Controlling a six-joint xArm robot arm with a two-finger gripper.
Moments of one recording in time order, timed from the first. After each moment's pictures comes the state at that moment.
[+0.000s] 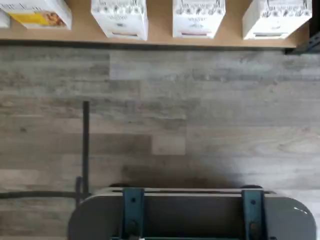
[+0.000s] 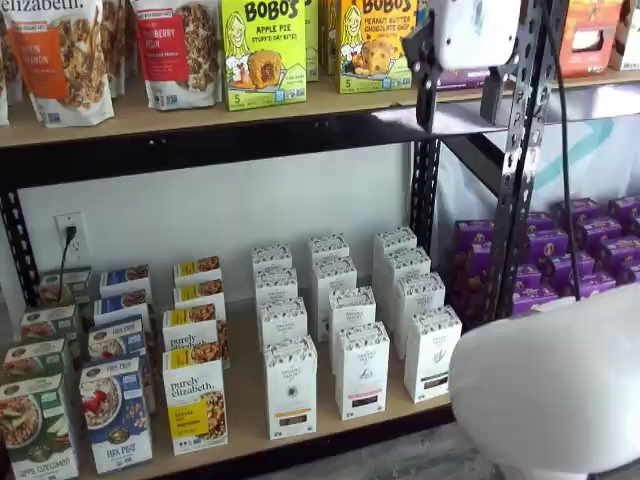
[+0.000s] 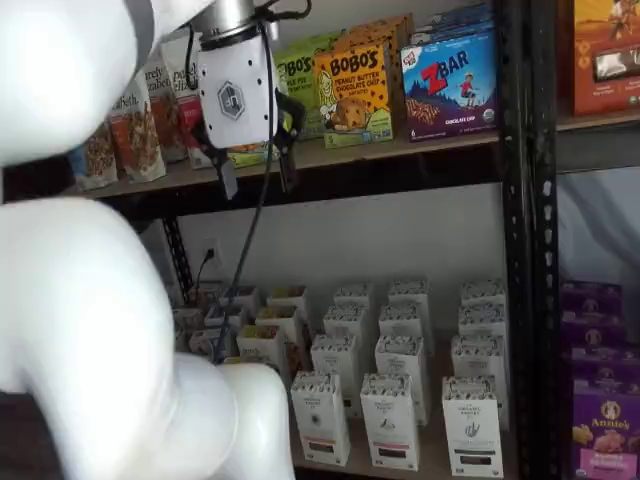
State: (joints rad) arm 0.09 -0.83 -0.99 0.02 1.81 0.10
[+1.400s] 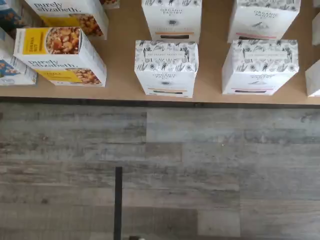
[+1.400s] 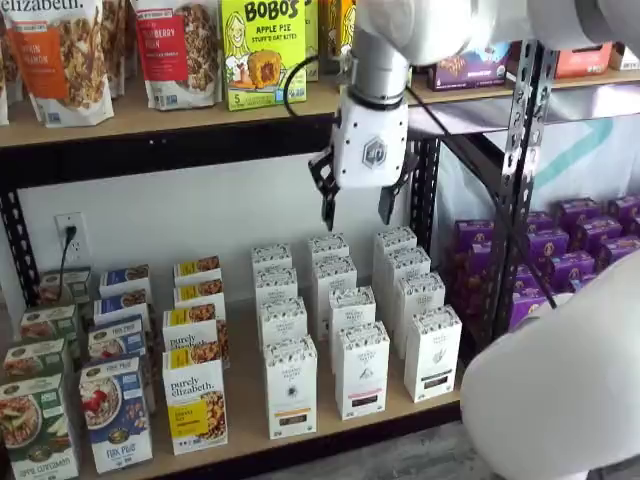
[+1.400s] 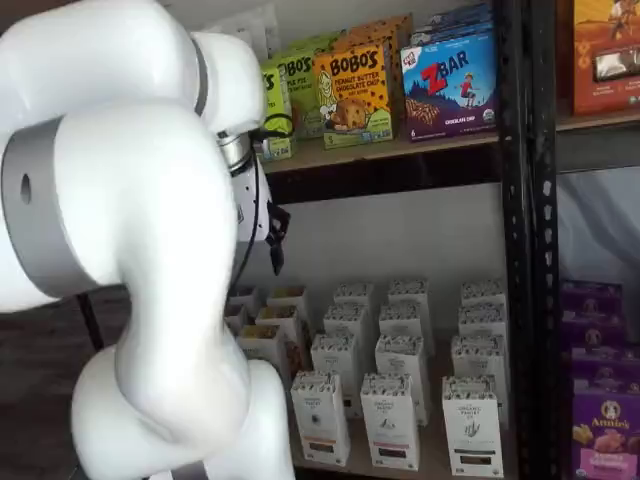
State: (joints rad) arm 0.34 -0.65 -0.61 0.01 1.10 0.35
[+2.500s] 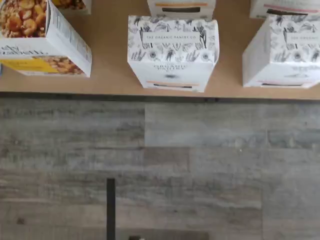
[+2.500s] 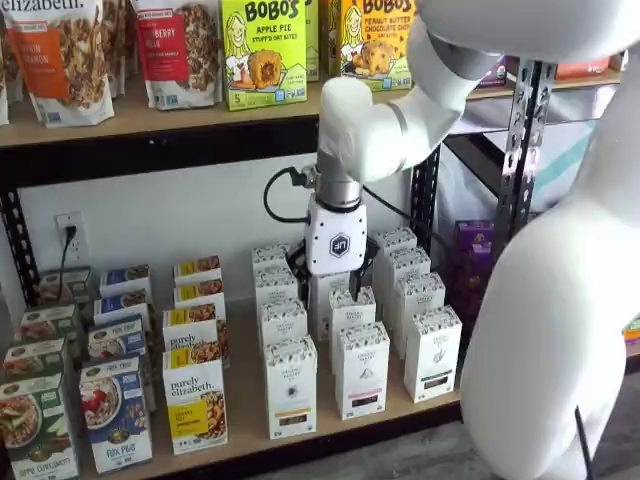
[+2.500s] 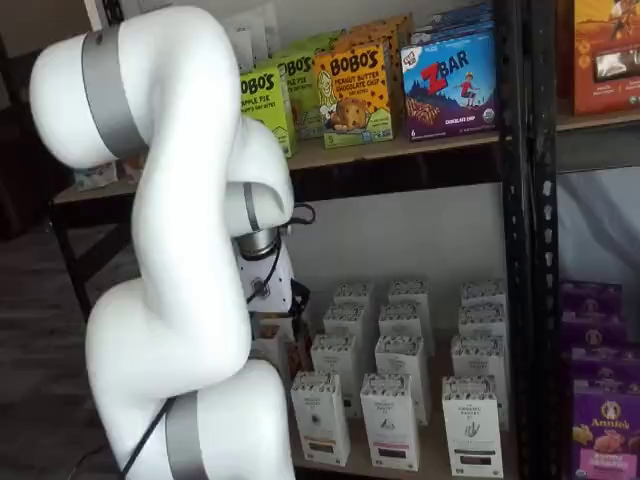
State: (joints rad) arm 0.33 -0.11 -0.62 0.03 0.64 0.31
